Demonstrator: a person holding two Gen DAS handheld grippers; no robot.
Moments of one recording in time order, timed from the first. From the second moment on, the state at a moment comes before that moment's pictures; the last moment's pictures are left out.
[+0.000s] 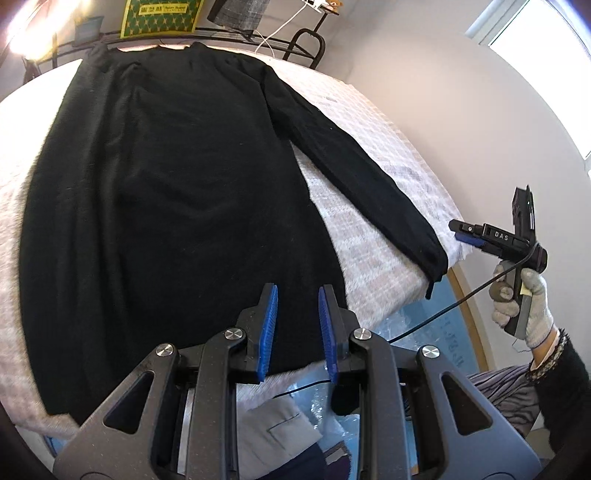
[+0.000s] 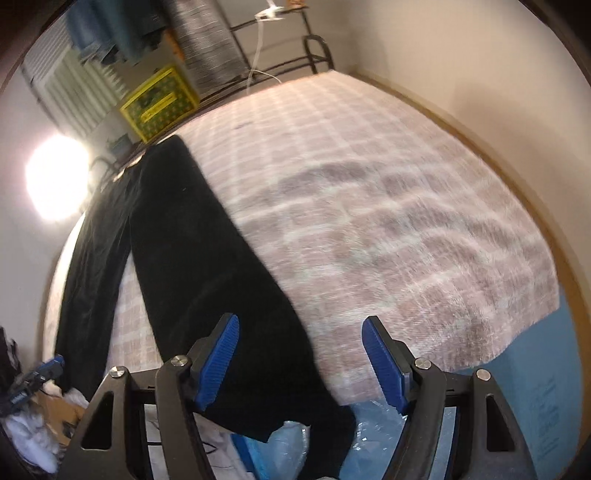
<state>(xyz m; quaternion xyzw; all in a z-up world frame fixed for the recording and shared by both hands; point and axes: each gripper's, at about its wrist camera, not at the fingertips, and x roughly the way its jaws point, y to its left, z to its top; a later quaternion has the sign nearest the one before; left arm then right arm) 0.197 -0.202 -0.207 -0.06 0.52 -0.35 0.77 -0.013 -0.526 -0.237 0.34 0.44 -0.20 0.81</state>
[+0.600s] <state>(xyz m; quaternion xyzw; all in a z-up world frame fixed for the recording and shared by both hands) 0.207 -0.213 -0.216 -0.09 0.53 -0.37 0.76 0.011 -0.504 -0.238 0.39 0.44 -0.10 0.81</state>
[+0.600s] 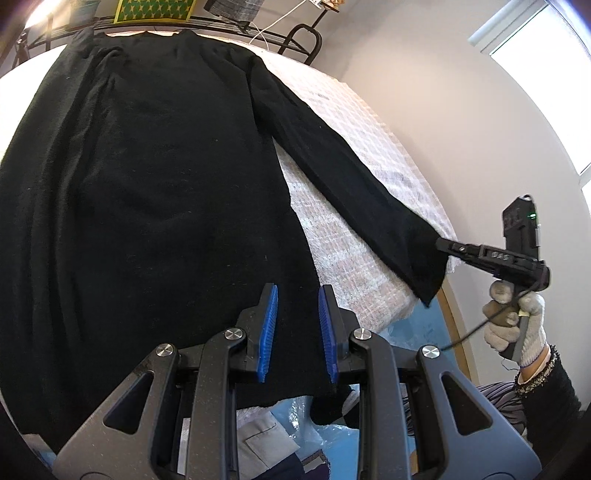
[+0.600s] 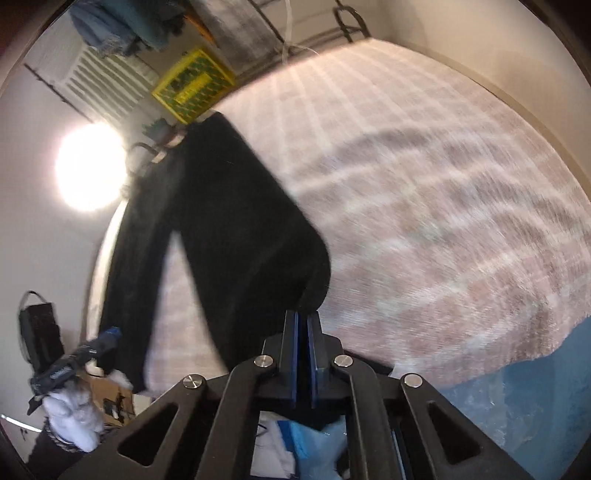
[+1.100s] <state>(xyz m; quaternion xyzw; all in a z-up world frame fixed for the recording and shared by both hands) 0.231 -0.137 -0.201 -0.16 0.51 -0.36 0.76 0.105 -0.383 -0.153 0.34 0.40 0.06 0.85</state>
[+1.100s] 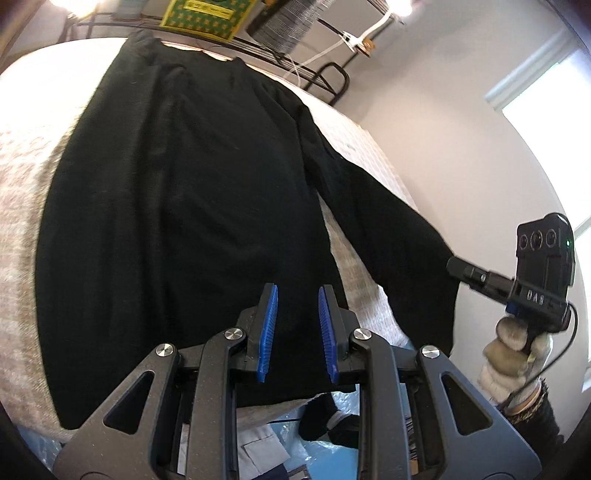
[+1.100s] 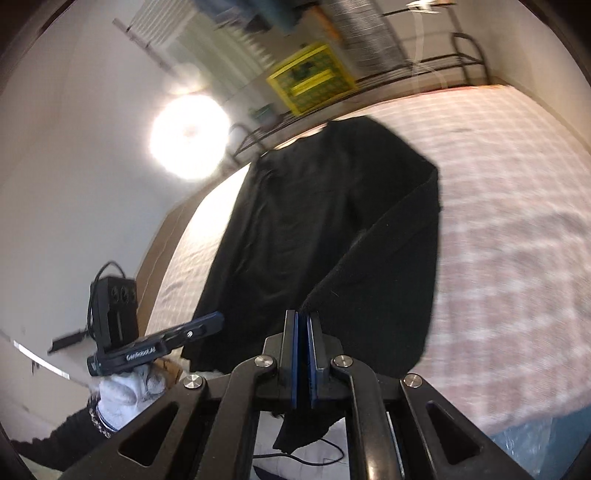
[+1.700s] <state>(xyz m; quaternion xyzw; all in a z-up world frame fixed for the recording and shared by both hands) 0.244 -0.115 -0.229 -0.20 0.55 -0.34 0.74 0.186 -0.276 -0.192 0.25 0.51 0.16 0.81</state>
